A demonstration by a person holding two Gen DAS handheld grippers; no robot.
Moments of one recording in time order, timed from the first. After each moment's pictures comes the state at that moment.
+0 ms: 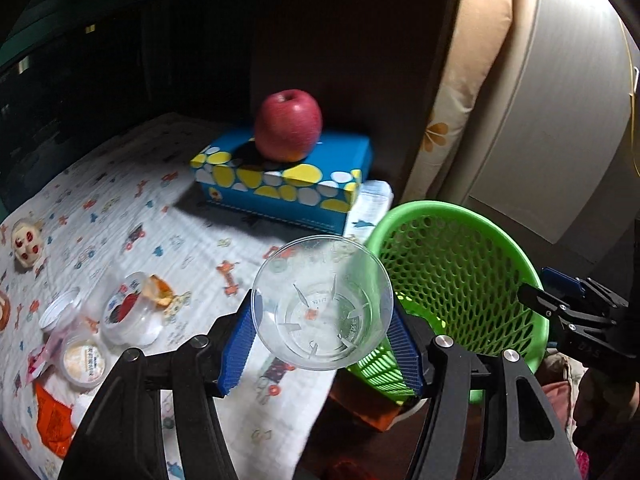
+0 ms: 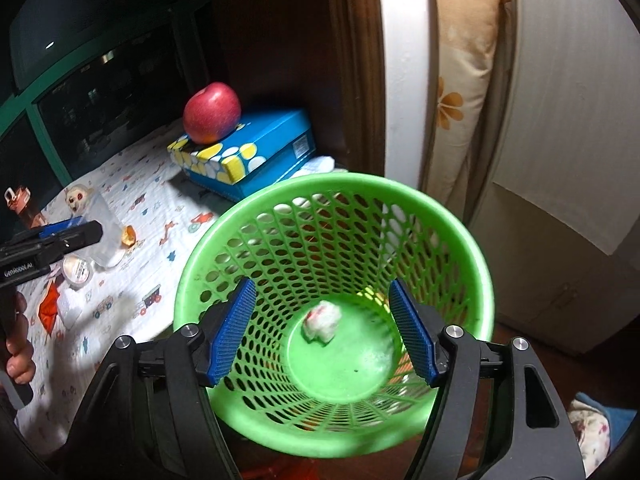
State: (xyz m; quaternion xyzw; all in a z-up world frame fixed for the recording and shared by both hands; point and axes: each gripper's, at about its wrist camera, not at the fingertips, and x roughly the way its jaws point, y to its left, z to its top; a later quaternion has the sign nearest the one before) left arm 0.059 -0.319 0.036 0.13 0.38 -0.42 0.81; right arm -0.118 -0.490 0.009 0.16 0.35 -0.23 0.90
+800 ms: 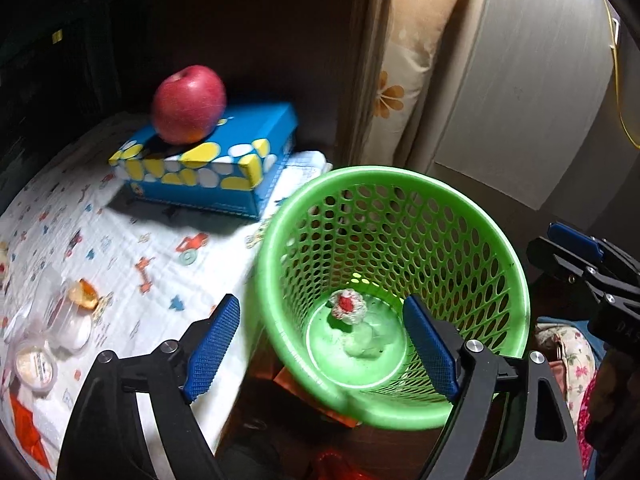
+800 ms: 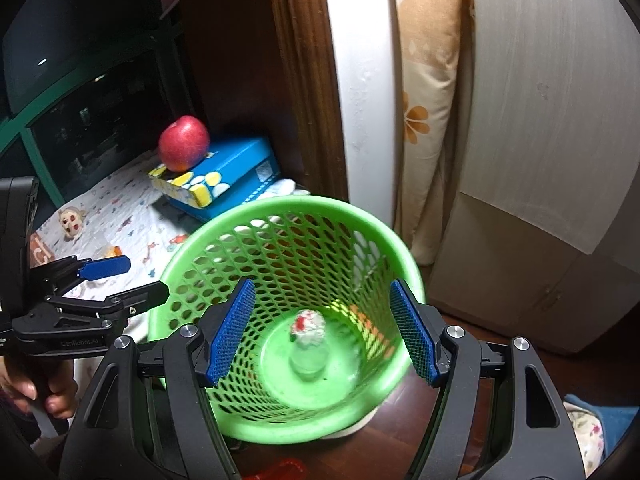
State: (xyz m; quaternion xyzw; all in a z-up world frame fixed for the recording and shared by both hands) left arm 0.017 -0.371 0.010 0.16 0.39 -0.44 0.79; right arm -0.152 -0.509 0.027 0.16 0.32 -0.23 0.90
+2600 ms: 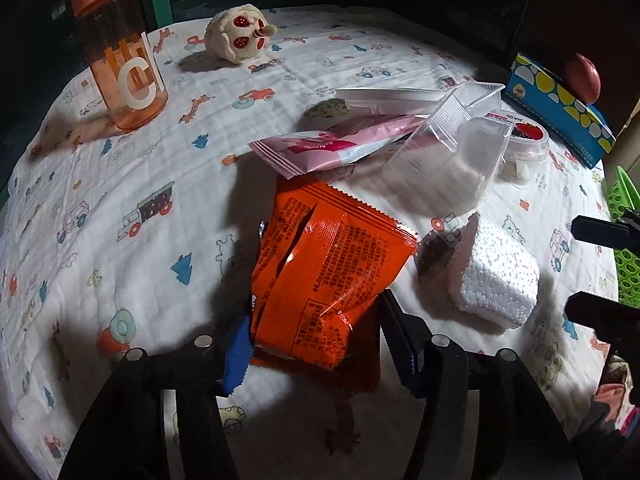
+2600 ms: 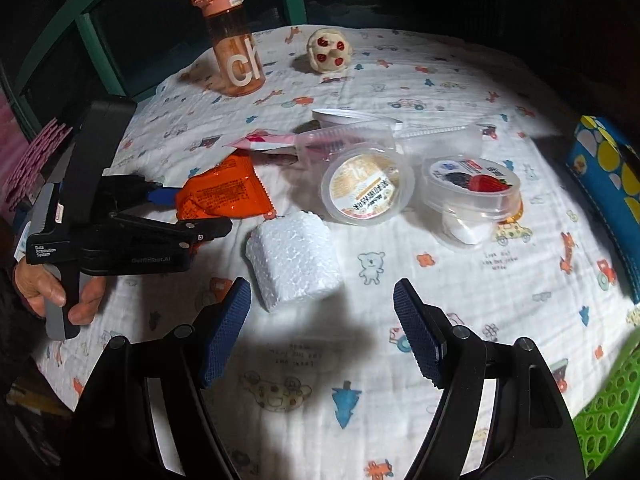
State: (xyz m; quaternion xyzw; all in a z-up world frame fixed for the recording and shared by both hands) left arm 0.203 0.009 -0.093 0.10 0.50 -0.21 0.83; right arm 0.119 -0.165 -0.053 -0.02 0.47 0.15 0.87
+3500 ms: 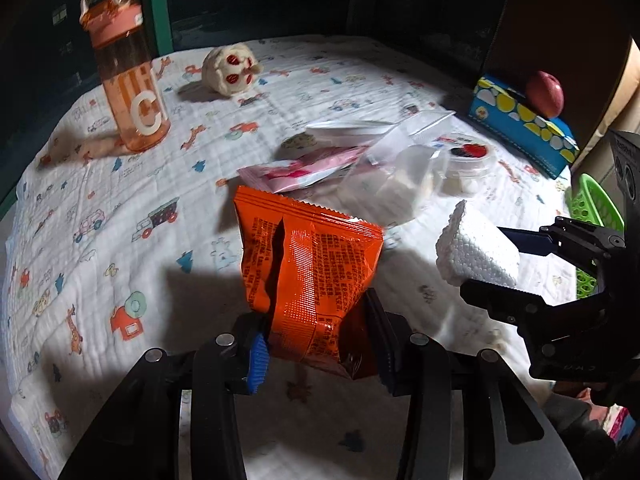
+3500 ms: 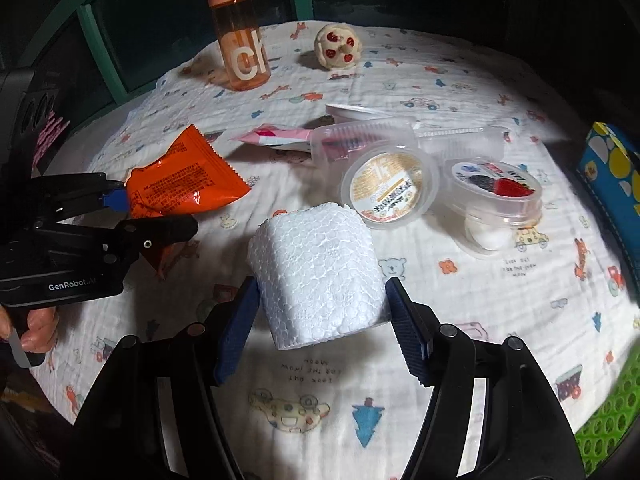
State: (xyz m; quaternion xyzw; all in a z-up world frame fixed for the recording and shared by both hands) left arm 0.159 0.006 -0.044 0.08 0.47 -0.23 0.85; right arm 0.108 -0.168 -0.051 -0.01 0.46 0.14 0.88
